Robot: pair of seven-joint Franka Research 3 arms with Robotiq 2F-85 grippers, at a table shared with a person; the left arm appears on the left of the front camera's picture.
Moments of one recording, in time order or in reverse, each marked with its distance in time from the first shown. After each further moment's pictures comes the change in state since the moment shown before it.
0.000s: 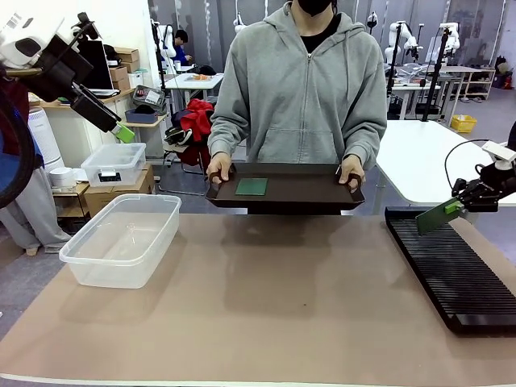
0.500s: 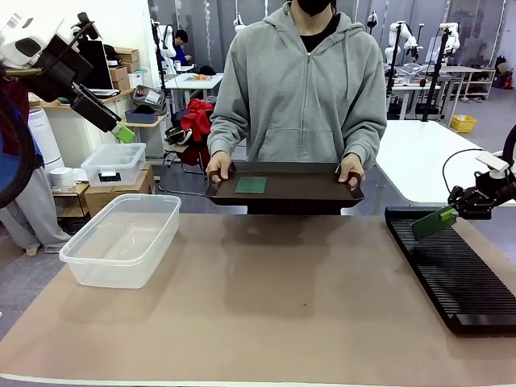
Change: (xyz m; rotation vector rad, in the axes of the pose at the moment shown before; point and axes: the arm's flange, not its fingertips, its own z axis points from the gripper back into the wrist) left arm 0.000 0.000 0.000 0.000 0.000 0.000; right arm -0.028 -0.005 -0.003 -0.060 0.052 -0.024
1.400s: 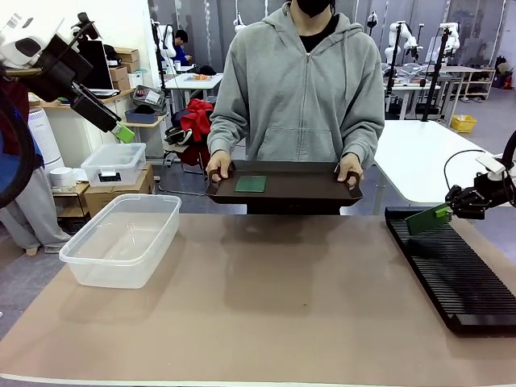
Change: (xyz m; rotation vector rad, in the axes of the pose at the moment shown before) left arm 0.000 0.000 0.000 0.000 0.000 0.000; right arm -0.015 -0.009 0.001 -0.101 -0.023 0.001
